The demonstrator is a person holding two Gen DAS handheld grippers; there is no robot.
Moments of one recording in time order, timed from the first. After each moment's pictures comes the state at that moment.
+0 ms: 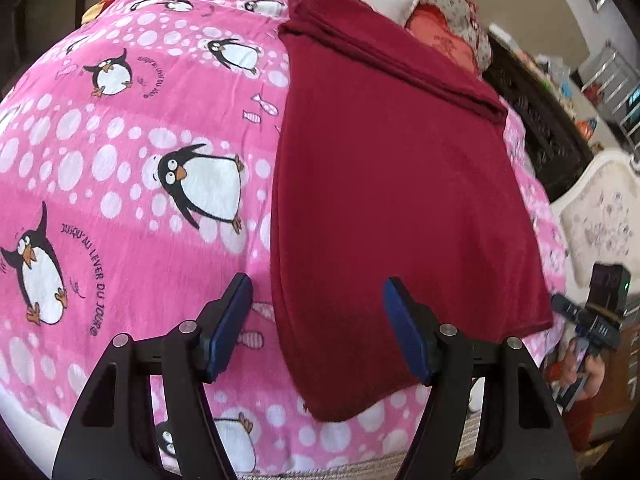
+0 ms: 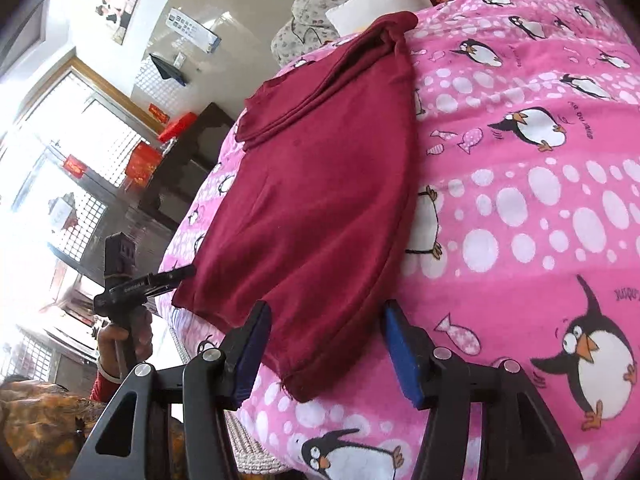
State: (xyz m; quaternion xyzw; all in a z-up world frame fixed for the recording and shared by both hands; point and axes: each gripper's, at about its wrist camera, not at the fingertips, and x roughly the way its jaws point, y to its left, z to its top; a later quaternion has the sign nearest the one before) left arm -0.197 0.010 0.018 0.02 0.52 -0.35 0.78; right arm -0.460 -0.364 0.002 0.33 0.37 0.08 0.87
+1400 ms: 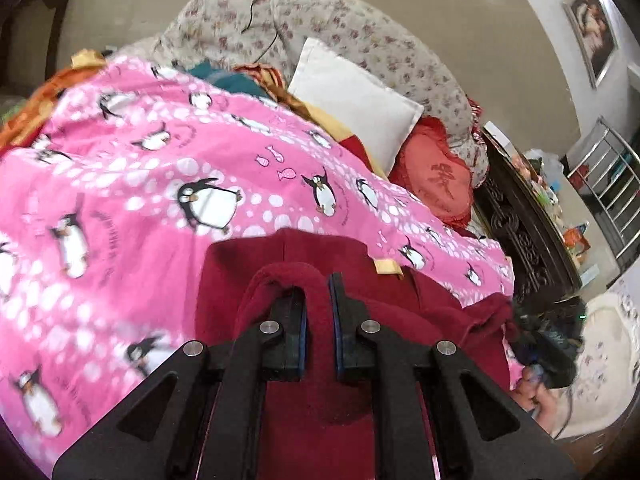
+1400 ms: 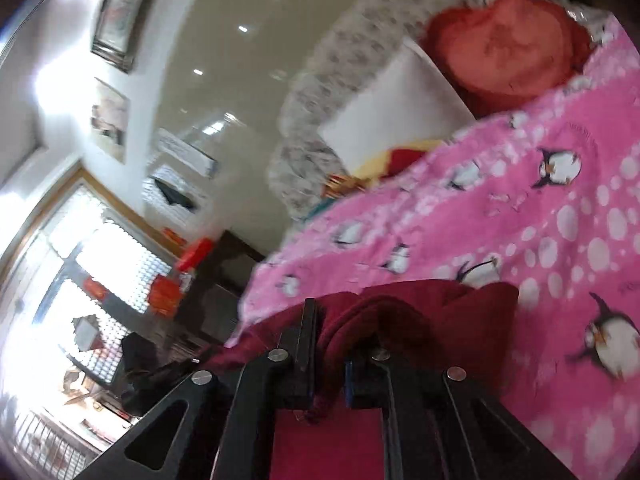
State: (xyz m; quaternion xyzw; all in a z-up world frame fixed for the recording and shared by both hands) left arm 0.108 -0.162 0.108 -0.10 0.44 -0.39 0.80; right arm -0.132 -0.551 0.062 0.42 0.22 0.04 0.88
